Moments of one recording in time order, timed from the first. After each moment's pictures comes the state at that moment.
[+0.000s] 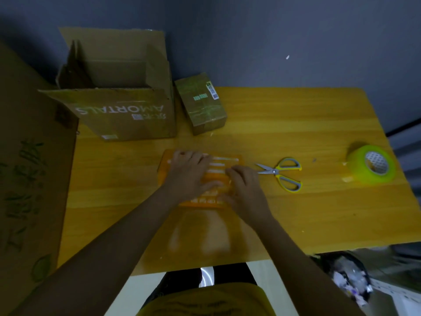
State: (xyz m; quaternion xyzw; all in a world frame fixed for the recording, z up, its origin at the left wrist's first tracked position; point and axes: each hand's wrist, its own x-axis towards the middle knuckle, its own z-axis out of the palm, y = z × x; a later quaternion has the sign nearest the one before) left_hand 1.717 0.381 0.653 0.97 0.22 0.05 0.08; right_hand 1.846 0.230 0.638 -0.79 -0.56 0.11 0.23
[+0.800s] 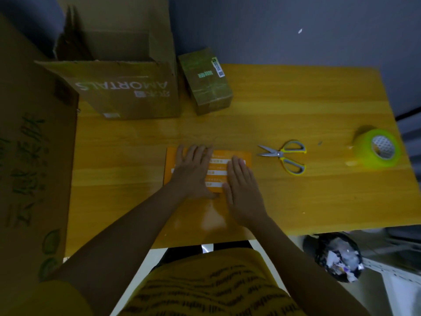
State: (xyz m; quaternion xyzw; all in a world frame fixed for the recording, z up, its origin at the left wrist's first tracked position) left_hand 1.701 0.353 0.635 0.94 0.27 -0.16 0.12; right_hand 1.806 0.207 0.621 -0.81 -0.55 0.13 0.16
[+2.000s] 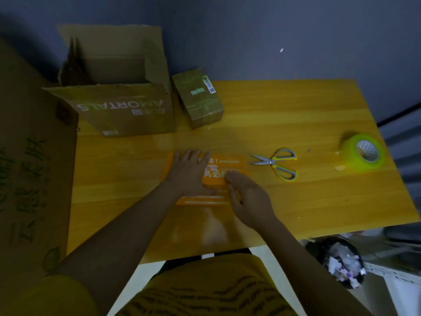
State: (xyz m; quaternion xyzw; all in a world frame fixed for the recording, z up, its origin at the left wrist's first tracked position) left_hand 1.714 0.377 0.652 0.95 0.23 -0.17 0.10; right_hand 1.815 0.205 0.668 -0.79 -0.56 0.13 0.21
